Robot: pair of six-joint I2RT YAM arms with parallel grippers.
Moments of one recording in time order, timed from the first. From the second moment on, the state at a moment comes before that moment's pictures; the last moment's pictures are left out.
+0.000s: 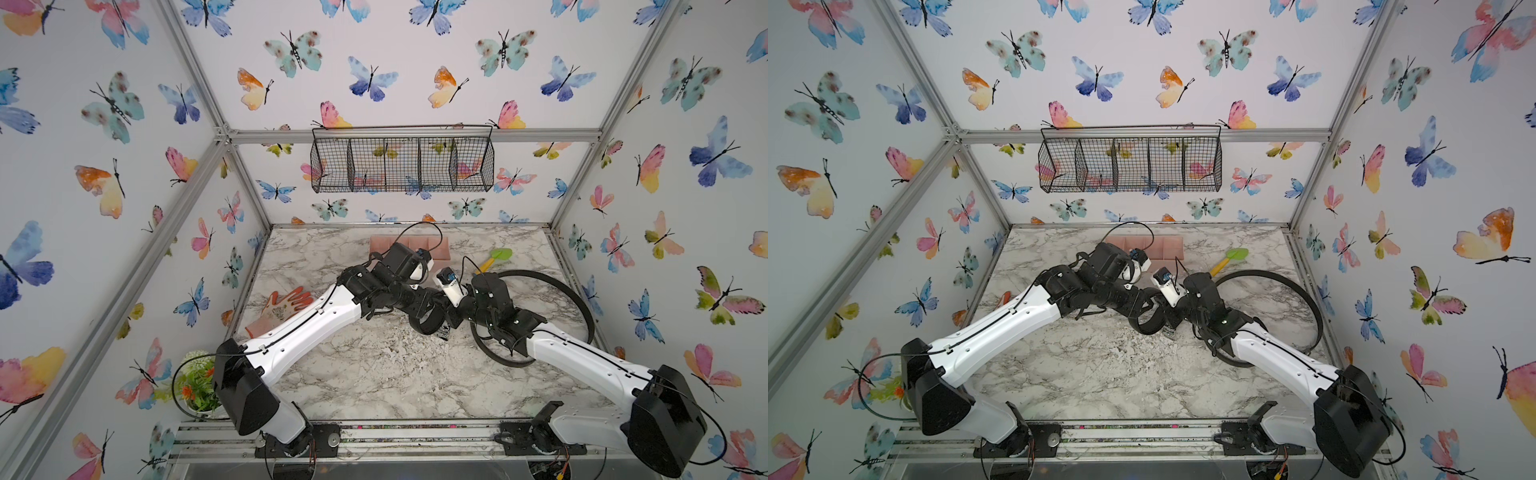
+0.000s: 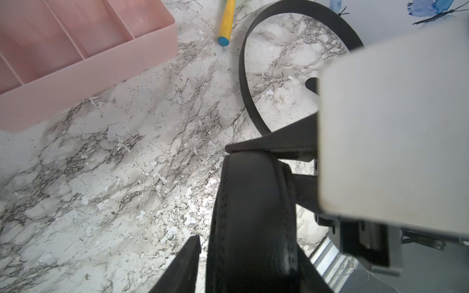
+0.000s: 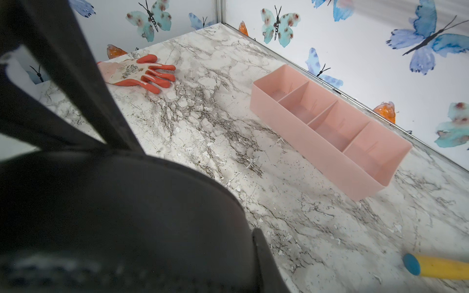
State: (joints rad) left arm -0.83 1.53 1.49 -0.83 0.16 -0.27; right arm 0.69 1.25 0.80 -0.05 -0.16 -0.15
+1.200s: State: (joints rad) left arm -0.80 1.58 1.62 -0.98 -0.10 -0.26; right arm 0.69 1.24 0.92 -0.11 -0.10 0.14
